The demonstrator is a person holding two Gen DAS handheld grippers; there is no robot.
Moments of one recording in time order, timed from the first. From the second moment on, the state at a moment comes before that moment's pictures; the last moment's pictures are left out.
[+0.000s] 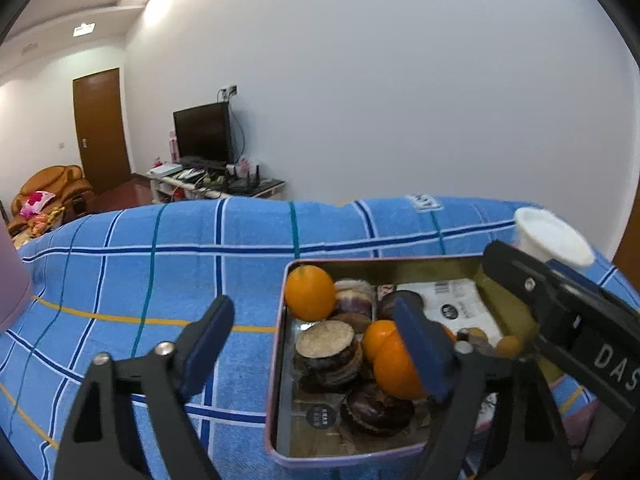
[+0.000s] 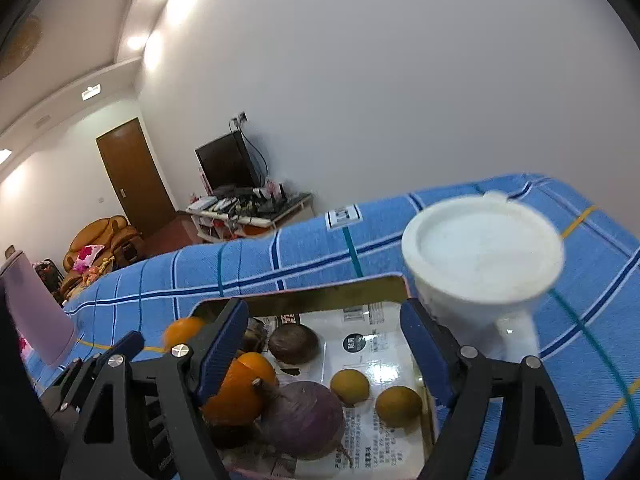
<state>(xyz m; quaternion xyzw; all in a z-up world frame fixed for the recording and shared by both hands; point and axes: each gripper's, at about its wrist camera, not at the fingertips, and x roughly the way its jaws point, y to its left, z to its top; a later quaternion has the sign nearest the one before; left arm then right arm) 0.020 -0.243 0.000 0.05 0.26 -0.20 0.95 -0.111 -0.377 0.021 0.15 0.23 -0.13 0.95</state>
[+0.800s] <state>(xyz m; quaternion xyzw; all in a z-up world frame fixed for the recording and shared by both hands) -0.053 -0.199 0.012 0.07 0.18 -0.18 0.96 -0.219 -0.320 0.030 0.04 0.13 -0.19 0.97</state>
